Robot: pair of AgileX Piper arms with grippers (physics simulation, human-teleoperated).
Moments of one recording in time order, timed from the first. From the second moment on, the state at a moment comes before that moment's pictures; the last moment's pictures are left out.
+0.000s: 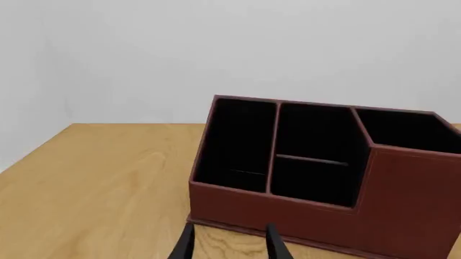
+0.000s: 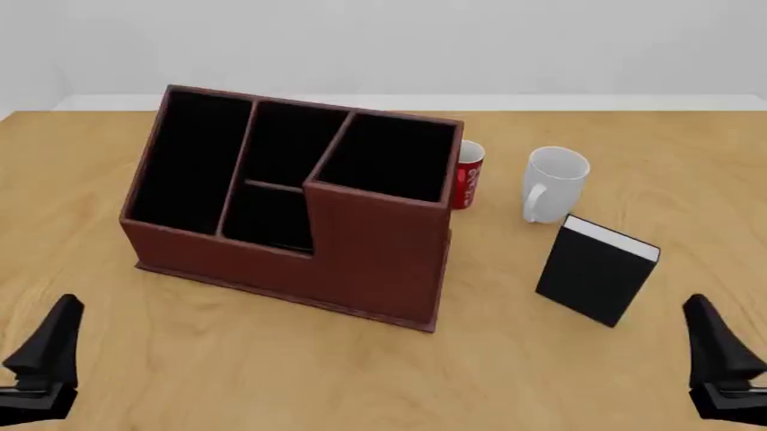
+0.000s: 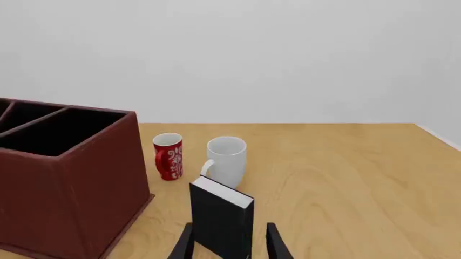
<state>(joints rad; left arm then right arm) 0.00 0.00 0.00 0.00 0.00 0.00 0.00 0.00 0.00 0.00</state>
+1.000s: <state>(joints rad) 0.00 0.01 0.00 0.00 0.00 0.13 0.51 -0.37 0.21 -0.35</state>
